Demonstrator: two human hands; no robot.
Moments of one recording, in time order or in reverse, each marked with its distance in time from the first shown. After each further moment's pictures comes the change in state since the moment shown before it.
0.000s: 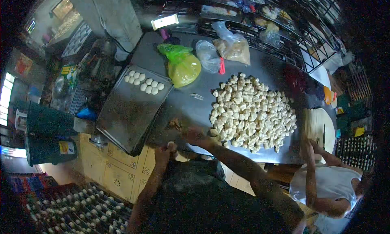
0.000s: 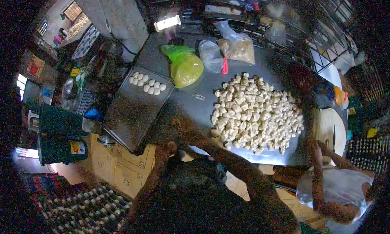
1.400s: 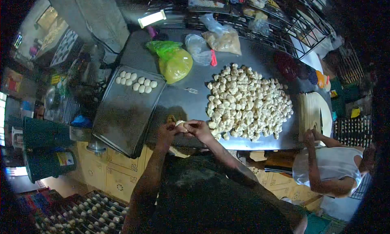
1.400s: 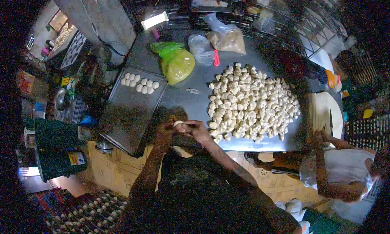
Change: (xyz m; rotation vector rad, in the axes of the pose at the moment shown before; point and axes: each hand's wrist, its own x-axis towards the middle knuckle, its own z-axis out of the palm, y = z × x) left_hand 0.055 0.080 0.065 0.307 0.001 -0.064; right_hand -0.109 0.024 0.193 -1.017 0.171 -0.379
